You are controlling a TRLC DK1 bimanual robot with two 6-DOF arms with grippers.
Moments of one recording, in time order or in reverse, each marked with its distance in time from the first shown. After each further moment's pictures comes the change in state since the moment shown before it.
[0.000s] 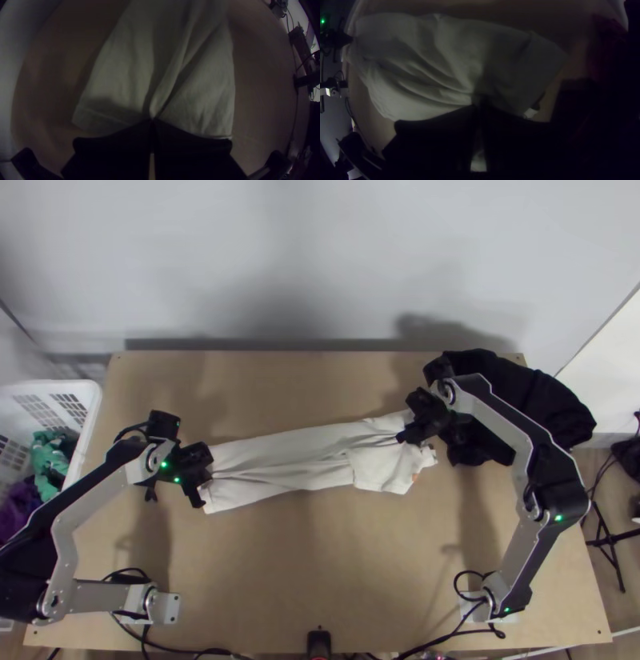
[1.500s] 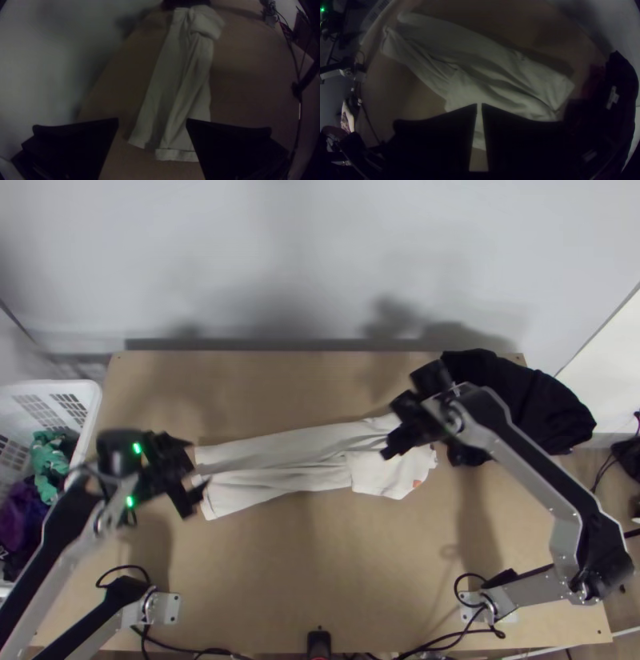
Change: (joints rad) left arm -0.166 -0.591 -0.018 -0.046 -0.070 -0.113; right arm 0.257 -0.372 -0.089 -0.007 0.003 0.110
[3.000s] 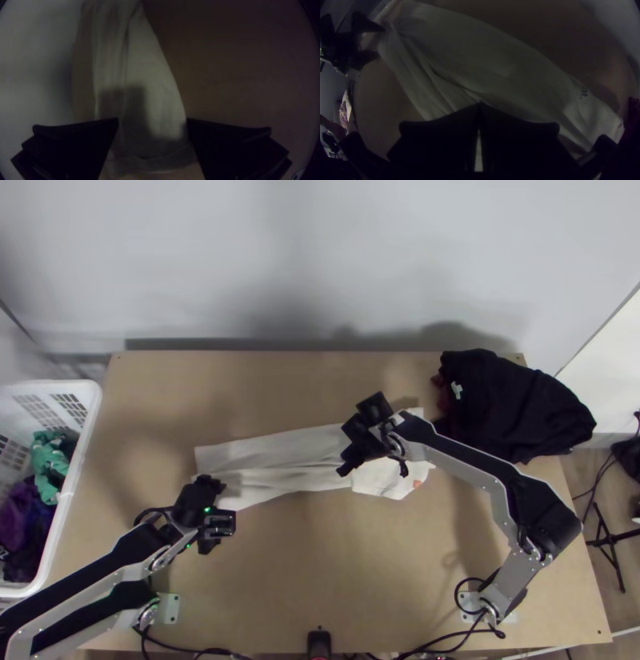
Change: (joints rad) left arm -0.382 0.118 -0.439 0.418 -0.400 0.262; right arm 0.142 0.245 -0.135 0.469 -0.061 0.040
